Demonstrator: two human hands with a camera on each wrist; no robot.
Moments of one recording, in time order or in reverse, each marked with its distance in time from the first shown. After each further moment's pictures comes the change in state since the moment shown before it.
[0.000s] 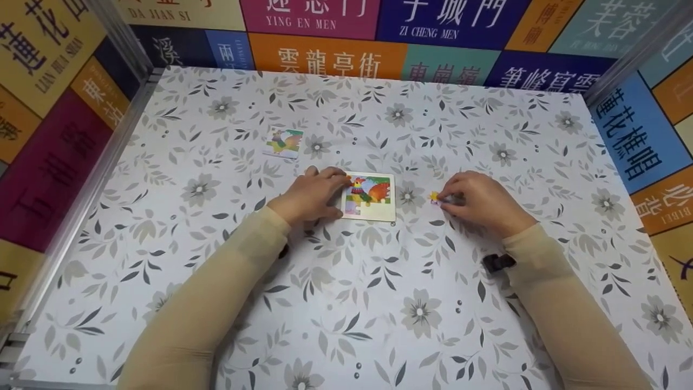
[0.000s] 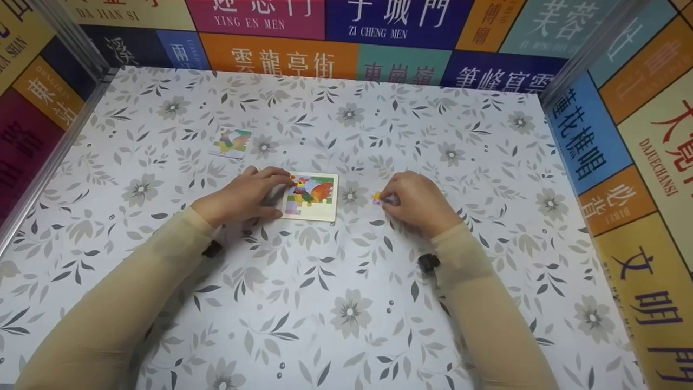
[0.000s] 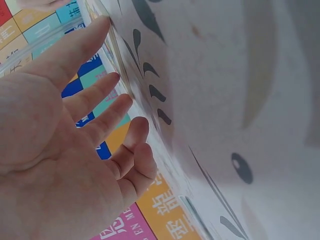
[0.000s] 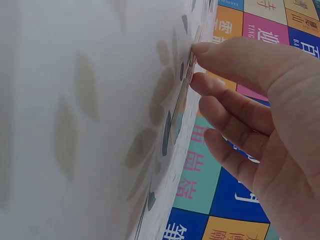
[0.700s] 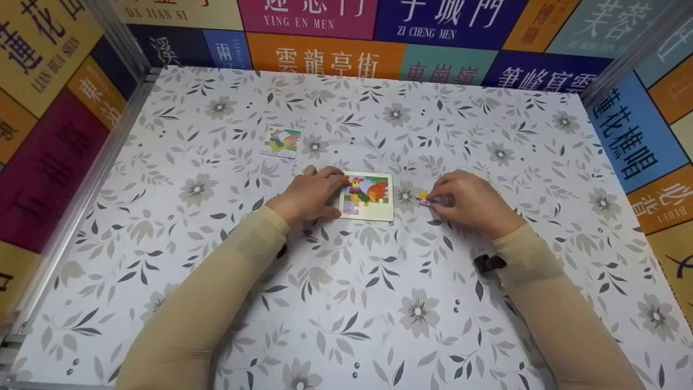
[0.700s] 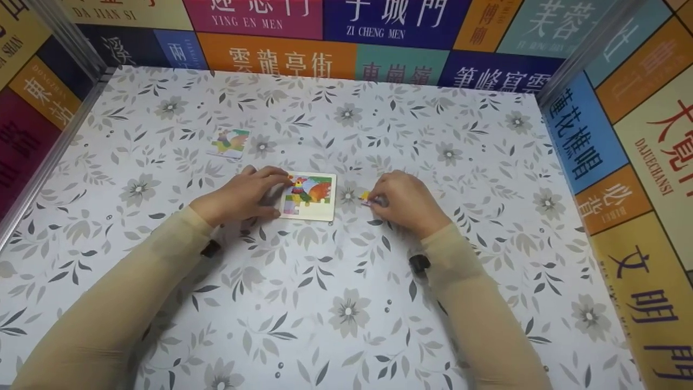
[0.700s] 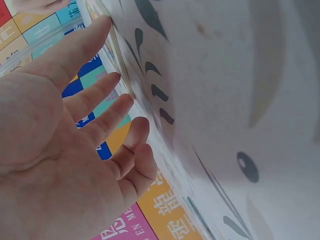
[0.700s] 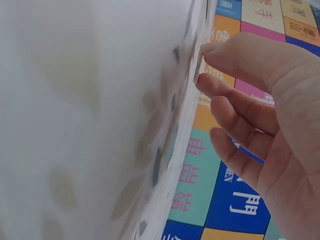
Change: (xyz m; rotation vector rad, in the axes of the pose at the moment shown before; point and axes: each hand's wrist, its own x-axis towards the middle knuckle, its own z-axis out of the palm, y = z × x) left_hand -0.001 0.003 0.000 0.010 0.011 0.002; right_hand 0.005 -0.015 0.003 -0.060 0.027 -0.059
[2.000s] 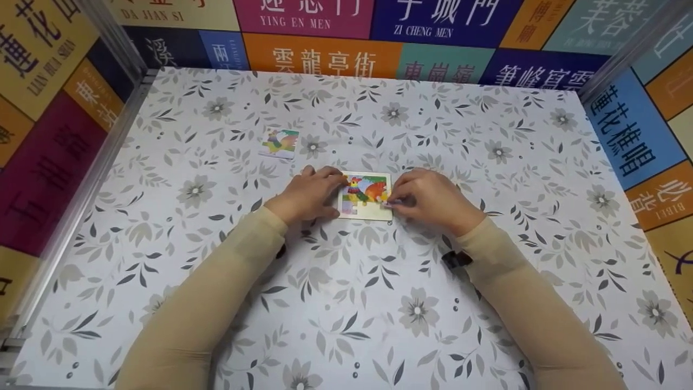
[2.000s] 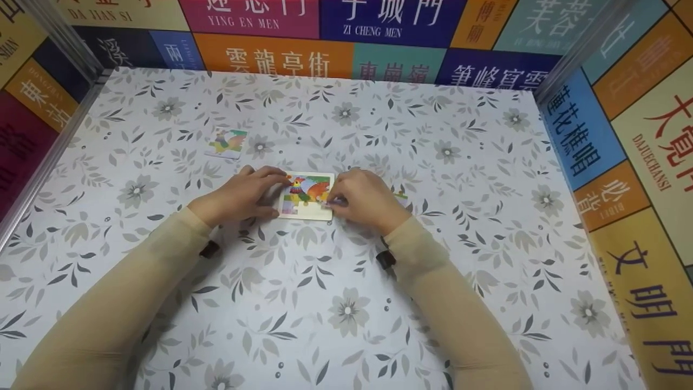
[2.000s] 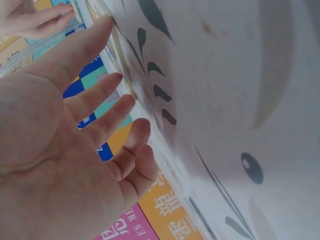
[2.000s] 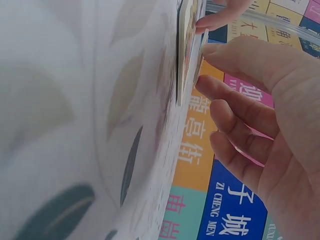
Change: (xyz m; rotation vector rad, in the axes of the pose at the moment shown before) left_hand 0.001 0.000 -0.001 -0.007 -0.018 -0.010; right_hand 0.038 -0.055 0.015 0.043 0.045 -0.161
